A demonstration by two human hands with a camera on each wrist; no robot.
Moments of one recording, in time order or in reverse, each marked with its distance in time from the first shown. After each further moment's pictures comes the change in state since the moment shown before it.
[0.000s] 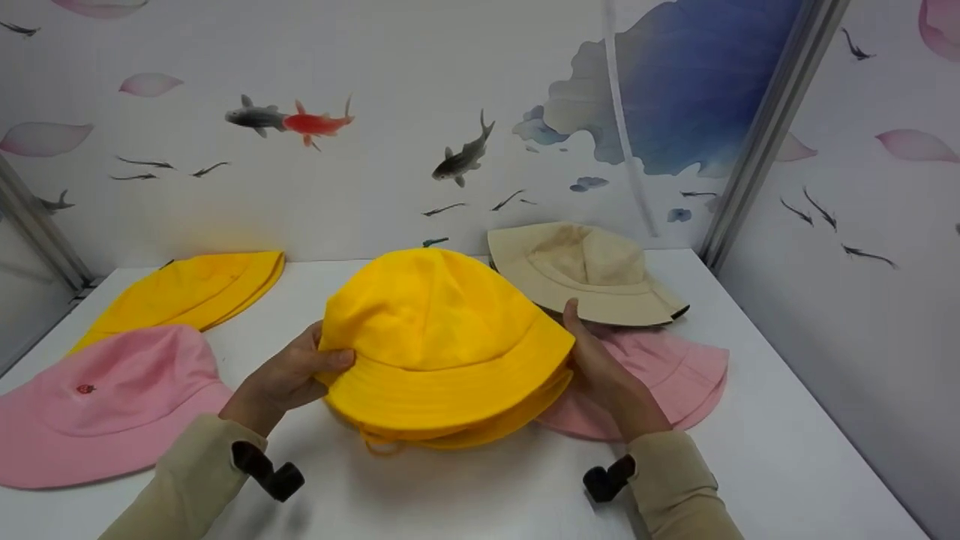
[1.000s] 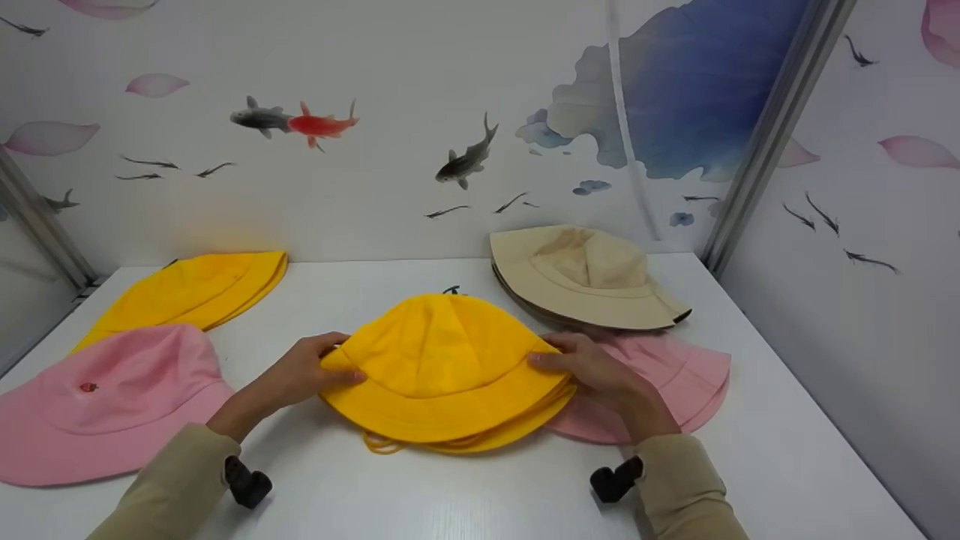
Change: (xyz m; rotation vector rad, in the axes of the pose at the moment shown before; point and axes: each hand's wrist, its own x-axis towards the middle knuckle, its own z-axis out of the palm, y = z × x) left_hand -0.008 -0.025 -0.026 0.898 0.627 -0.424; right_hand 0.001 0.003 0.002 -0.143 -0.037 0.088
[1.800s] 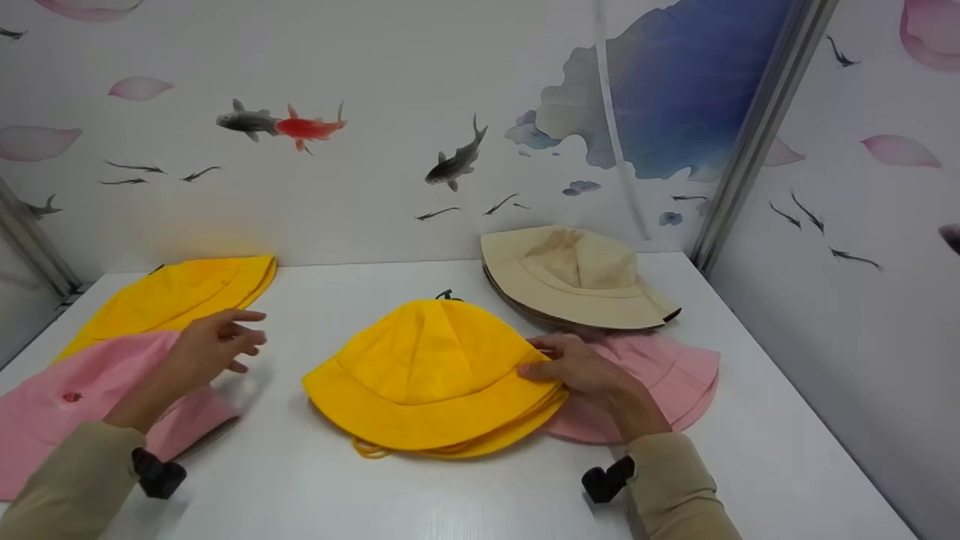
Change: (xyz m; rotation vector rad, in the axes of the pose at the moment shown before) left_hand -0.021 -0.032 -0.090 0.007 0.148 -0.066; right_hand 0.000 0.000 0.002 -0.112 0.048 0.027
